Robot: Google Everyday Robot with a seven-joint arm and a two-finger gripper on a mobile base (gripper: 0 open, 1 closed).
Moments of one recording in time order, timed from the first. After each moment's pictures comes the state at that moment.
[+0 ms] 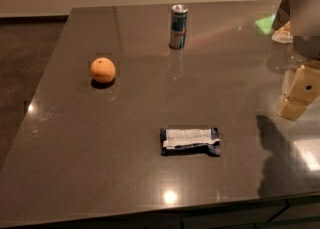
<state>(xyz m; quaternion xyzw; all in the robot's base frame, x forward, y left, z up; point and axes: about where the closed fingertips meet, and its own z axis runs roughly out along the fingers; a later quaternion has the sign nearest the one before) 0.438 -0.216 0.977 -0.60 0.78 -0.04 0.16</state>
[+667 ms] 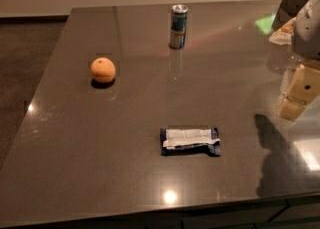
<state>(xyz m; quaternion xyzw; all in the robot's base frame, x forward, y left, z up) 0.440 -0.214 0.974 -0.61 0.78 -0.02 0.16</state>
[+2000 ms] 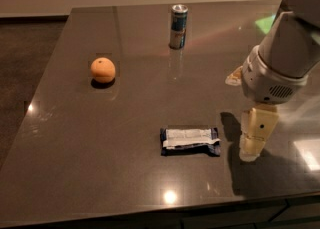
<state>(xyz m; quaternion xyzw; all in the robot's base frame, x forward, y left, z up) 0.424 -0.161 0.888 -0.67 0.73 0.04 0.10</state>
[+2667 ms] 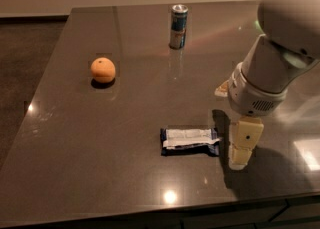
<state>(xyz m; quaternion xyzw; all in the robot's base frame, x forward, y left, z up) 0.426 -0.147 0.852 -0.69 0.72 0.05 0.09</state>
